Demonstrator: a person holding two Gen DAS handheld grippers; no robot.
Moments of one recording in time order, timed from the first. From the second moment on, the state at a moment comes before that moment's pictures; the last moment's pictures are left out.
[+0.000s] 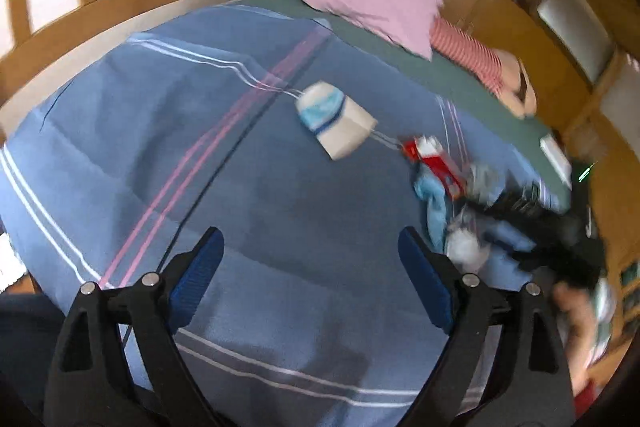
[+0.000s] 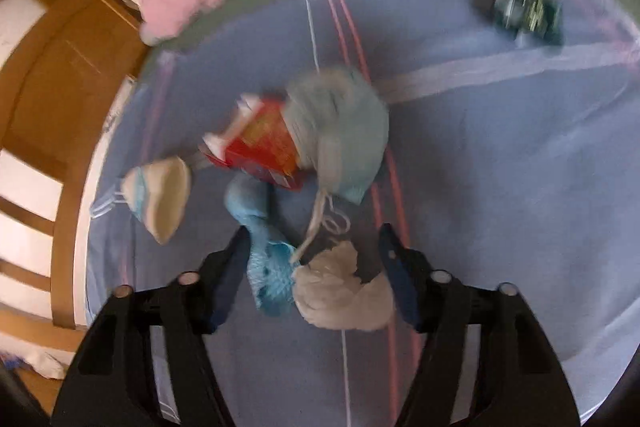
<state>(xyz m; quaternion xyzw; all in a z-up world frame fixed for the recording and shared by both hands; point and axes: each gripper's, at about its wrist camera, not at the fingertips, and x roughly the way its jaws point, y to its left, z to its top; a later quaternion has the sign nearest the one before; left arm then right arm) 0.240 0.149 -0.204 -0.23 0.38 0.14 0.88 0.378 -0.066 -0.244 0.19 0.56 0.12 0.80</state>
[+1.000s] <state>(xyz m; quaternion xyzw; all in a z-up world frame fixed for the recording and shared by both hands) 0.237 0.156 -0.221 -0.27 0.40 0.16 0.86 0.272 -0.045 -0.236 0.11 0.60 0.27 0.74</state>
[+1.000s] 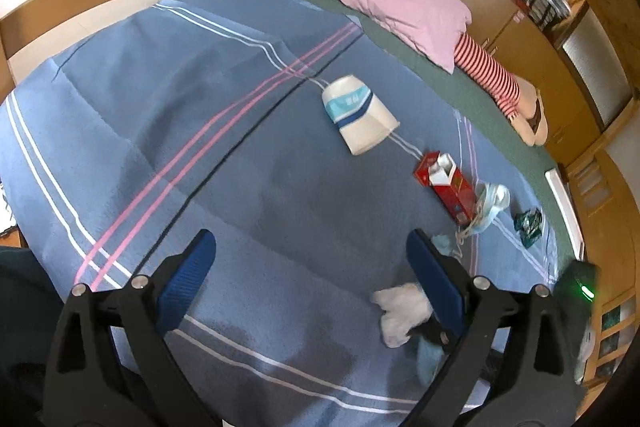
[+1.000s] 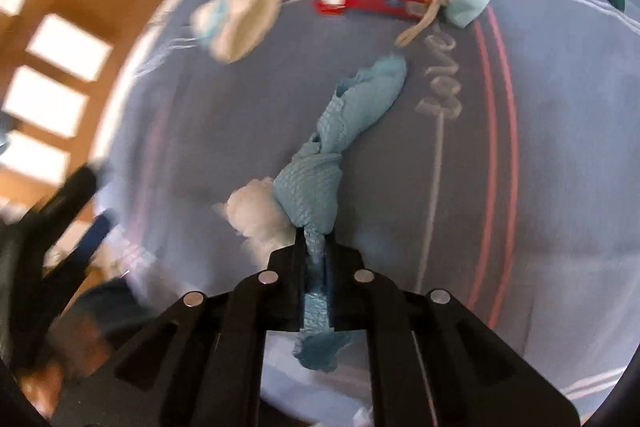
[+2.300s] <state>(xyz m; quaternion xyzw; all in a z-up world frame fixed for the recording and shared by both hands) 0.294 0.048 -0.242 -0.08 0.45 -0.03 0.89 0.220 -0.140 -0.191 0.14 0.50 0.11 0.85</state>
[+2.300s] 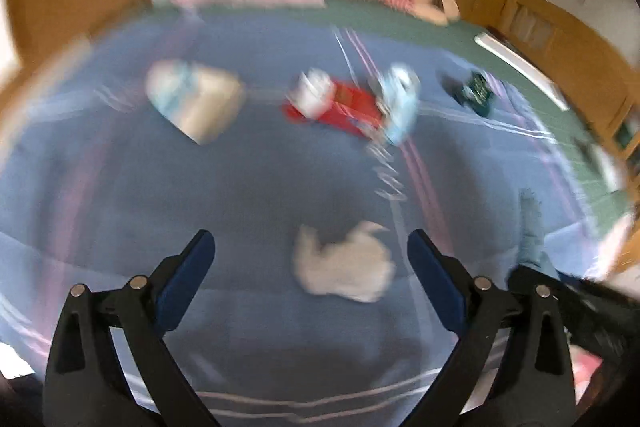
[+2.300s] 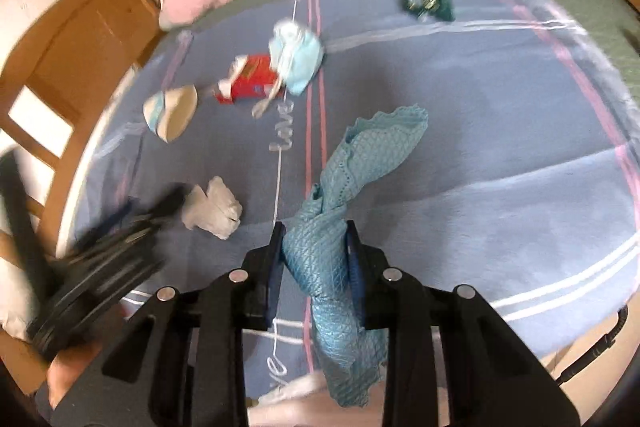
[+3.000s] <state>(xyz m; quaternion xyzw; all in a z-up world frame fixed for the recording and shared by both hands) 0.235 0.019 -0.189 0.03 0.38 -0.01 0.92 0.145 -0.168 -0.129 0.16 0.43 0.11 0.88</state>
